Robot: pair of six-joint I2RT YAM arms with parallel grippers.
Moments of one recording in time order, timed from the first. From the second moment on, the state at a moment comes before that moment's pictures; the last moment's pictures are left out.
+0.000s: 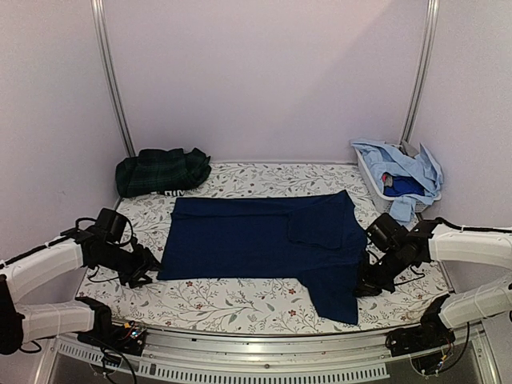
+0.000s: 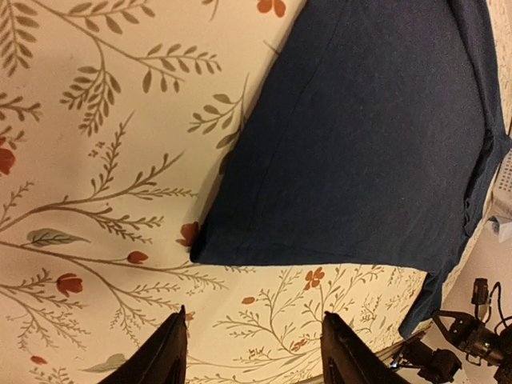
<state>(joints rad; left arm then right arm) -0.23 0.96 0.45 -0.63 0.35 -0.85 0.66 1.22 0.58 -0.69 -0.30 0.86</state>
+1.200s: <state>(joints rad) -0.24 1.27 0.52 -0.52 0.33 -0.88 0.57 1.17 0.70 -0.73 -0.23 0.79</state>
